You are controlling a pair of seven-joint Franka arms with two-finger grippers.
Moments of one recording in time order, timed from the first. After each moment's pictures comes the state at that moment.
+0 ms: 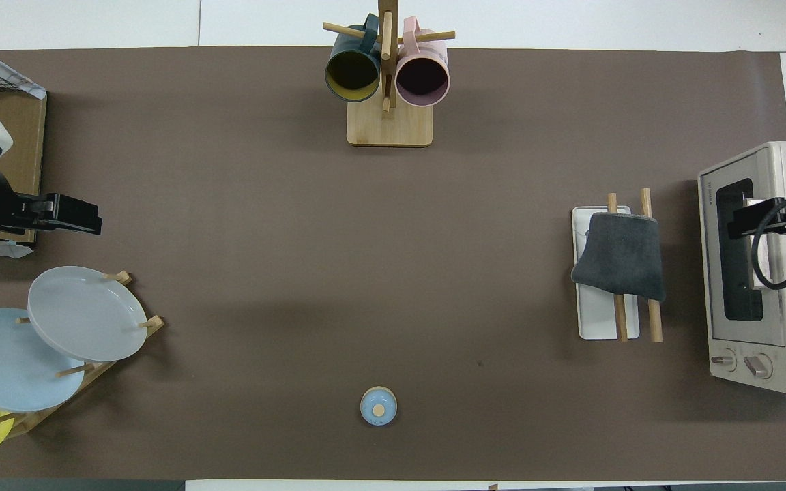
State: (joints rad) left arm 0.06 -0.06 -0.18 -1.71 -0.03 1.63 -0.02; right arm 0.01 -0.04 -0.12 -1.73 -0.01 1.61 -0.09
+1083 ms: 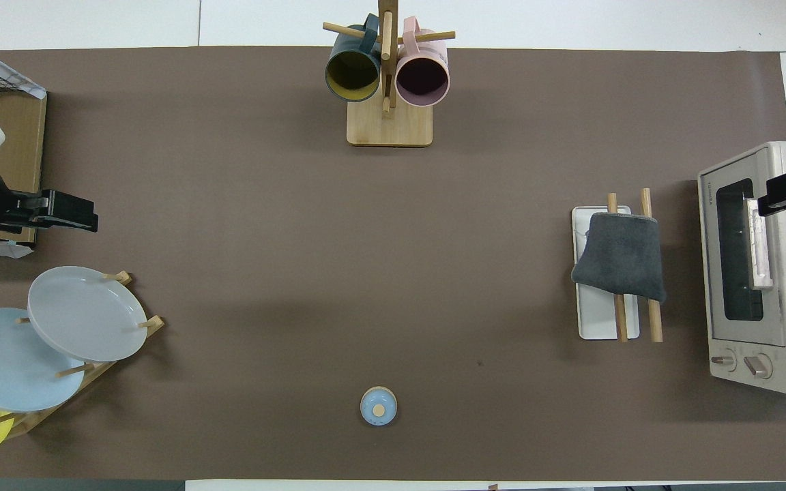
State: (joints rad) left arm 0.07 -0.06 -0.17 -1.70 -0.03 1.63 -0.03; right arm 0.01 0.04 -0.12 -1.51 -0.01 1.47 -0.01
